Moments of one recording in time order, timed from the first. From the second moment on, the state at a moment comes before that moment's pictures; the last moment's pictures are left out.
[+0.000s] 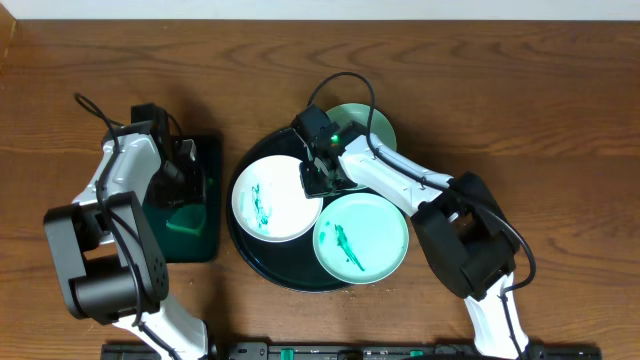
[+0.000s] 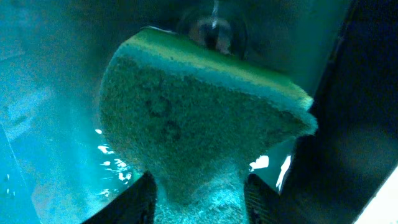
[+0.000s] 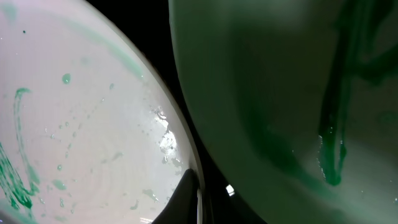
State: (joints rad) left arm 0.22 1.86 1.17 -0.92 0.07 0.09; right arm 0.71 2.19 1.61 -0.79 -0.15 0.51
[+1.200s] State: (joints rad) left arm 0.21 1.60 1.24 -1.02 0.04 -0.07; right arm 0.71 2.19 1.61 -0.79 -0.15 0.51
